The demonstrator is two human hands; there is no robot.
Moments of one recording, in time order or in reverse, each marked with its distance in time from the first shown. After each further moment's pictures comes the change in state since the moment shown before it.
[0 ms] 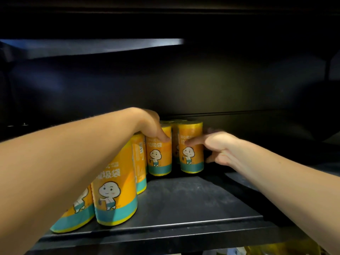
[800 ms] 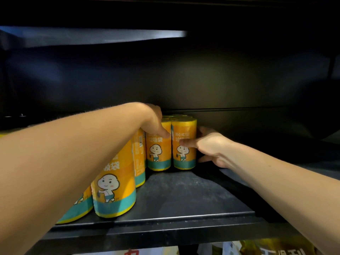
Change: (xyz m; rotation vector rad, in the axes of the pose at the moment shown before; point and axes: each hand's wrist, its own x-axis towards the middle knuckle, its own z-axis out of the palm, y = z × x) left_hand 0.006 0.002 0.004 0.221 0.057 0.042; right_hand 0.000 0.013 0.010 -0.181 -0.018 -0.061
